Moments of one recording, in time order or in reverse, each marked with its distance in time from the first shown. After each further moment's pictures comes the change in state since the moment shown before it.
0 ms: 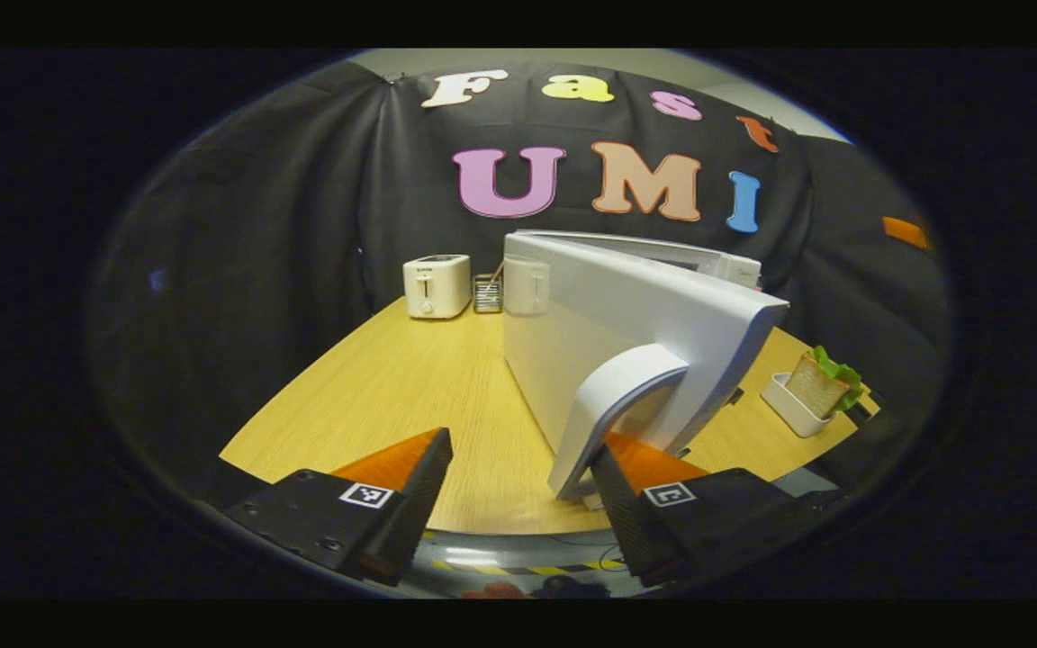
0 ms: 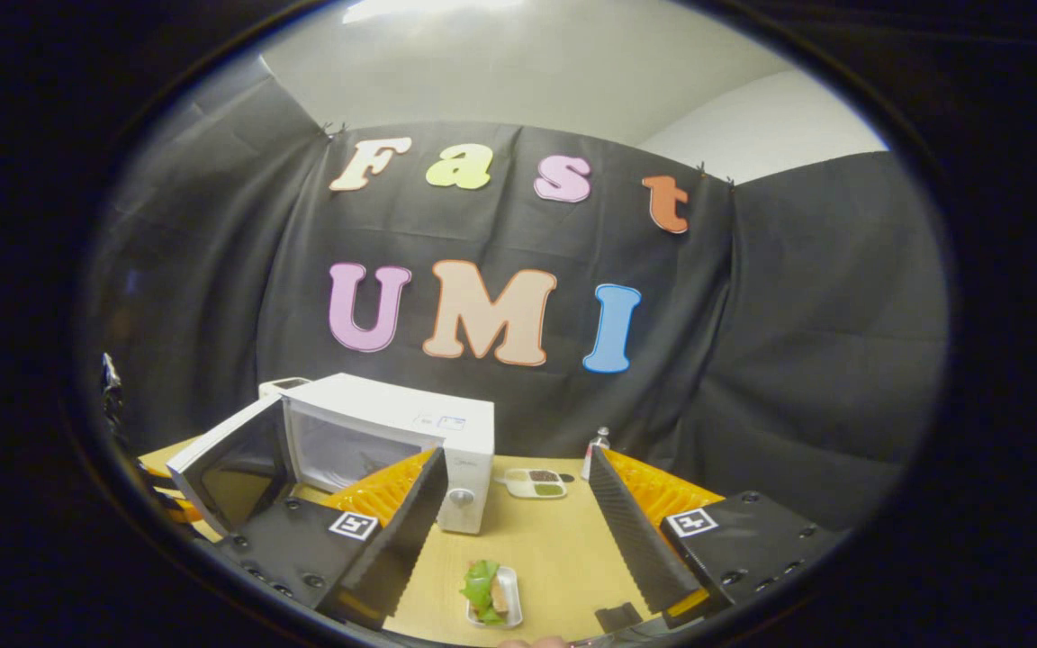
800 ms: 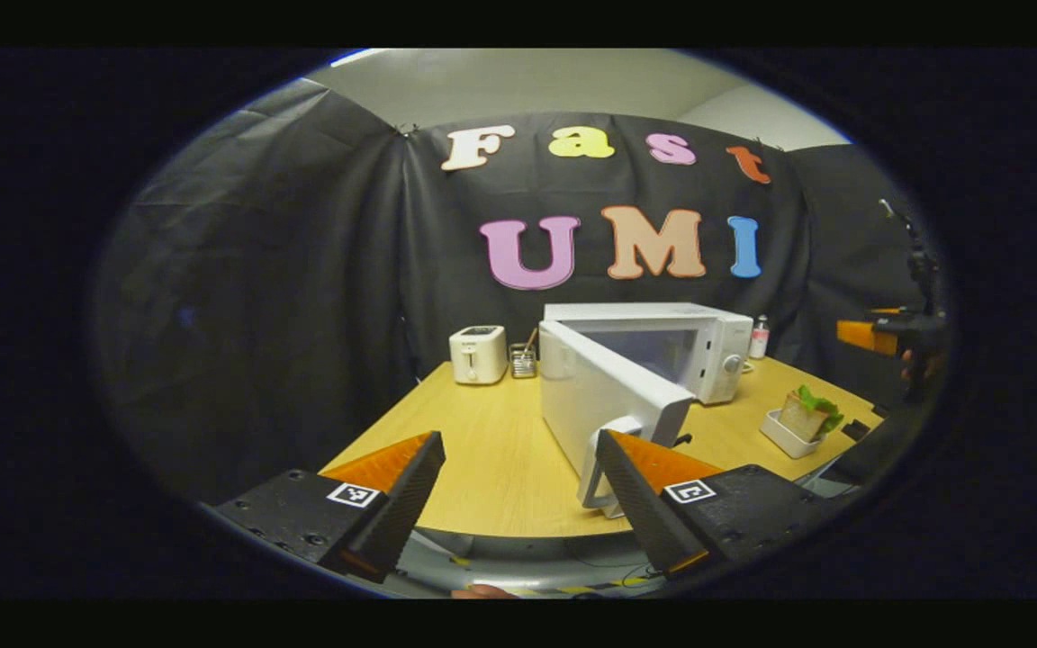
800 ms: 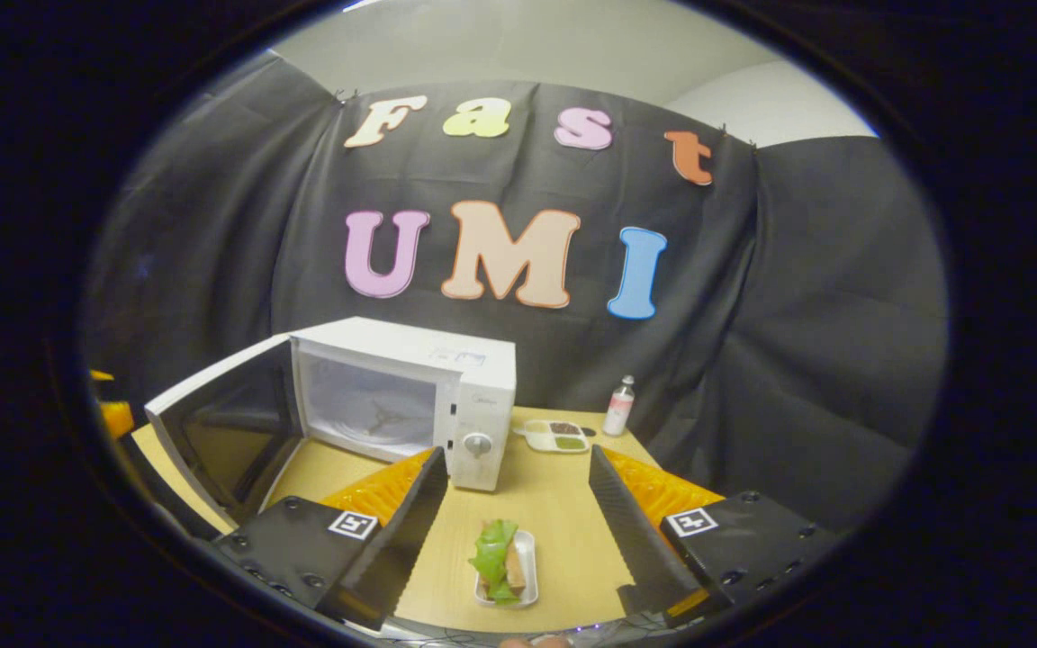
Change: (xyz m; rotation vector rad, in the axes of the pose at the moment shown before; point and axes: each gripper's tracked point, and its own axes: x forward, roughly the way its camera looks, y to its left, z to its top) left arm -0.103 0.026 0.091 0.061 -0.253 0.111; right arm 0.020 0.022 -0.103 -0.027 0.179 0.070
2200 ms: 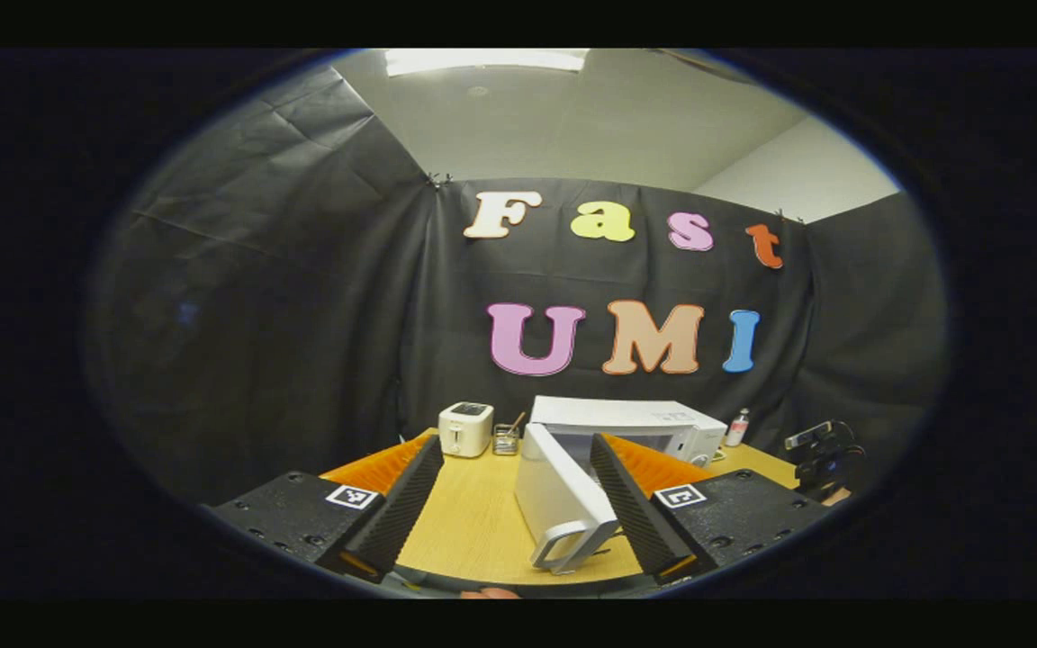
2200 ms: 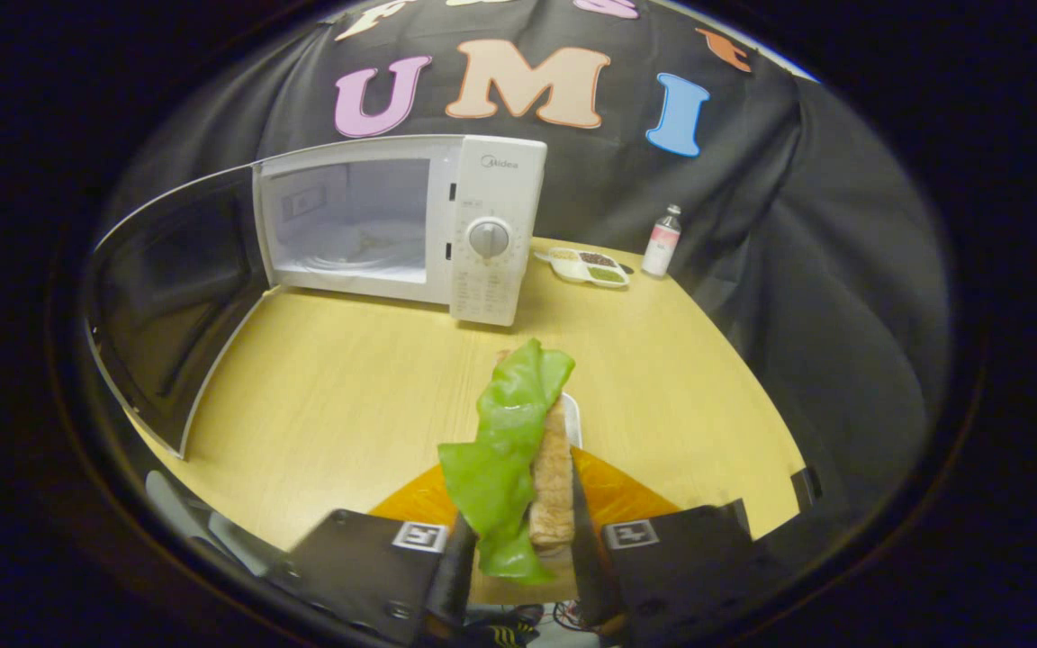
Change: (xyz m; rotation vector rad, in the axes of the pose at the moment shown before) left arm -0.017 -0.004 0.121 -0.140 -0.242 -0.019; right arm 0.061 0.020 -0.186 -0.018 0.448 0.031
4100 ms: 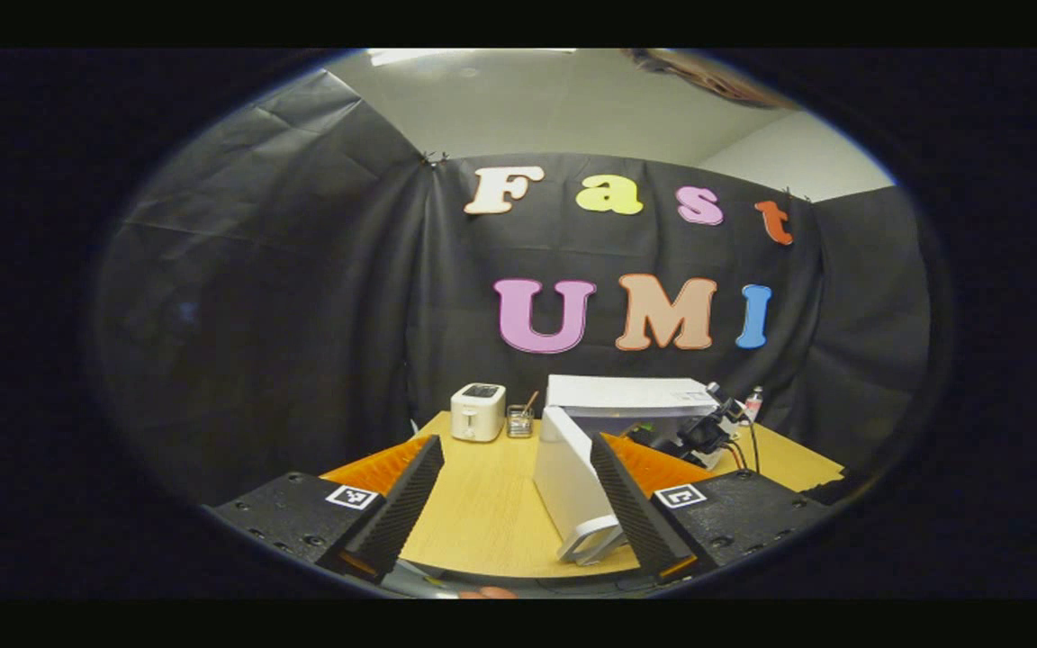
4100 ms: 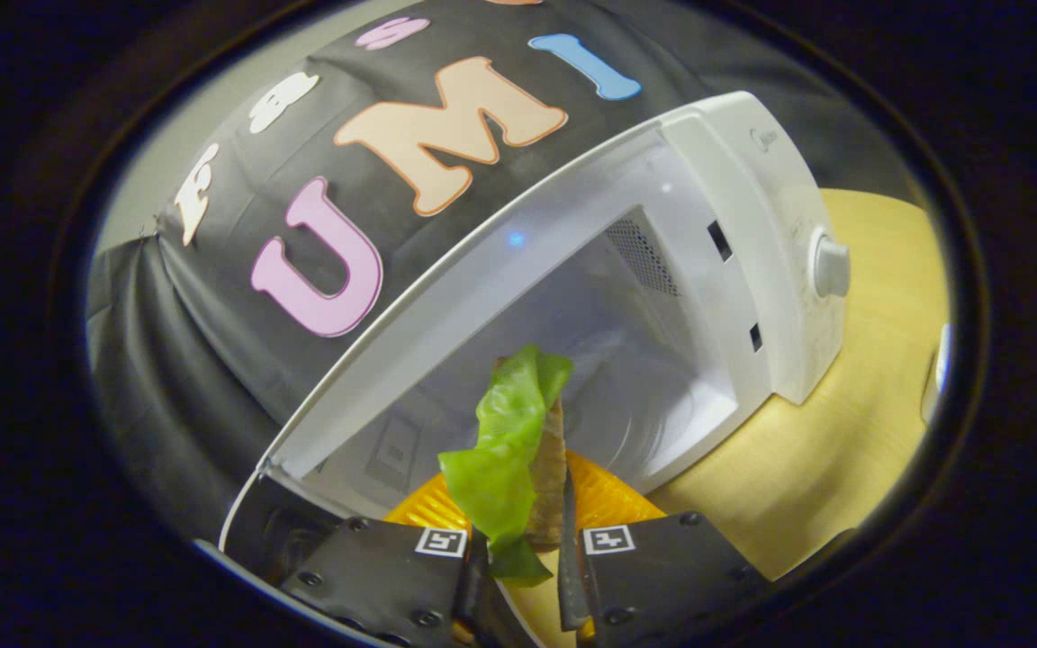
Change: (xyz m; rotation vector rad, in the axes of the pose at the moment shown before) left arm 0.024 0.027 -0.008 0.032 0.135 0.021; right arm 0.148 0.245 0.222 0.906 -0.226 0.221
